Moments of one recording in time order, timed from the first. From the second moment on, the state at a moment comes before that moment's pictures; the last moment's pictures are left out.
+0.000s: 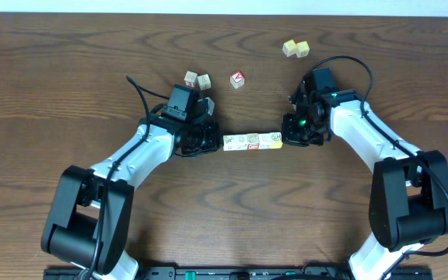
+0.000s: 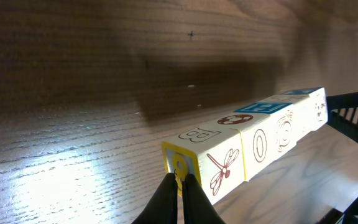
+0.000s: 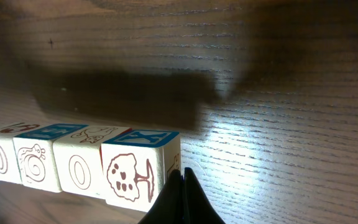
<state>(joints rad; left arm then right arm) -0.36 1.75 1.01 -0.40 0.52 -0.51 0.22 1.86 1.22 -0.77 -0.36 0.30</state>
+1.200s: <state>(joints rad) -0.35 1.64 1.01 -0.40 0.54 -0.56 0.22 1.78 1.23 -0.80 -0.36 0.30</state>
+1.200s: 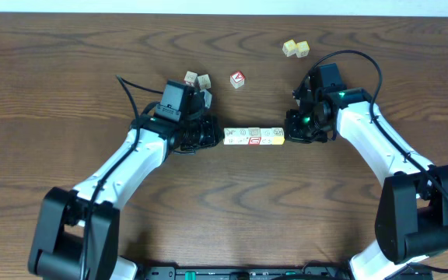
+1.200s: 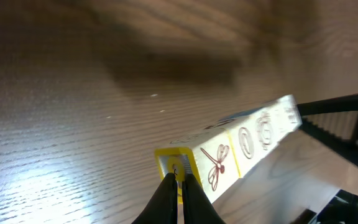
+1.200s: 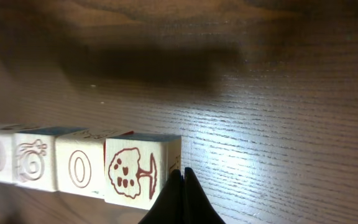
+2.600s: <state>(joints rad) -0.35 1.63 1.01 -0.40 0.54 -0.57 0.22 1.71 1.29 -0.91 -0.35 0.30</state>
